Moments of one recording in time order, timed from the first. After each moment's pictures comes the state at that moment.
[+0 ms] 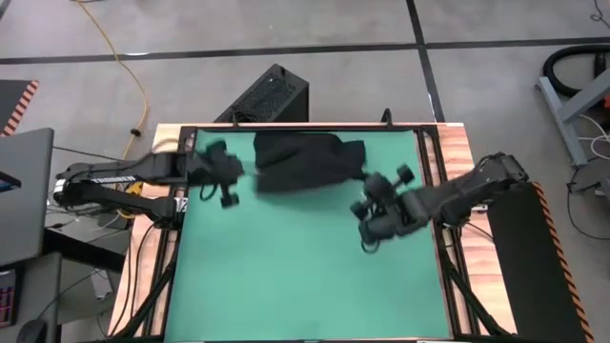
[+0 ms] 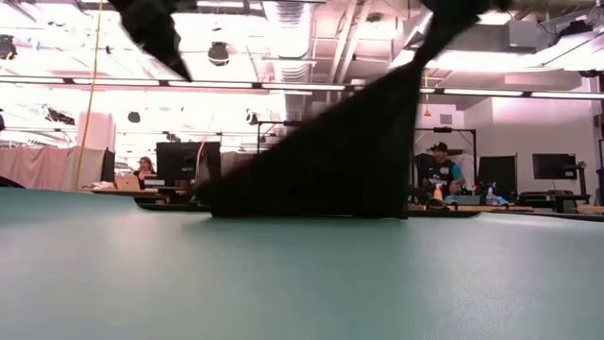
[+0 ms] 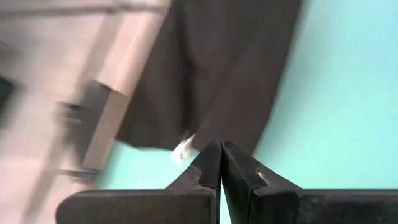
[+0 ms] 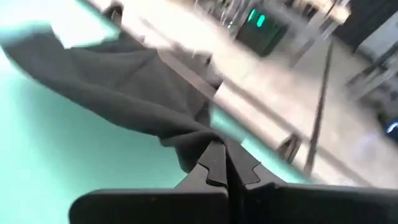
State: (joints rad) left arm 0.10 0.99 0.97 -0.78 -0.35 0.06; right arm 0.38 1.45 1.32 -1.32 1.08 1.12
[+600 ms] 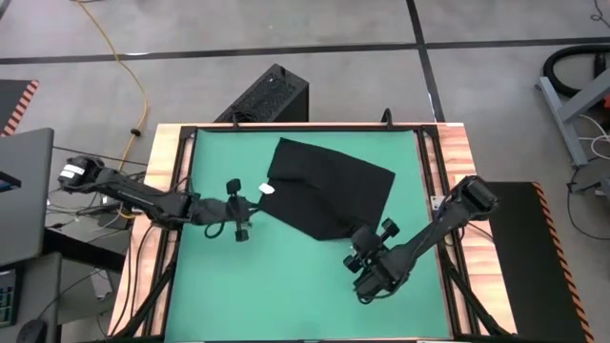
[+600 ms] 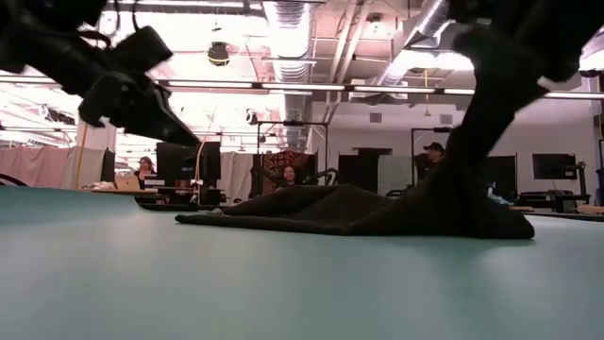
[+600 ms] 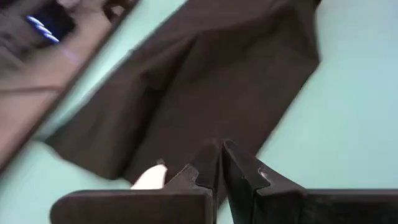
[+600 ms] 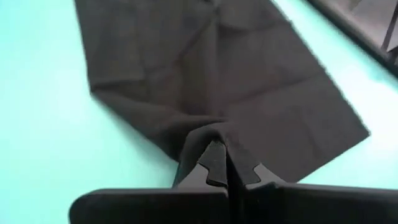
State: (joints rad) left arm -0.18 1.02 0.31 0.24 -0.45 0.02; right arm 0.63 1.80 1.24 -1.15 0.83 1.43
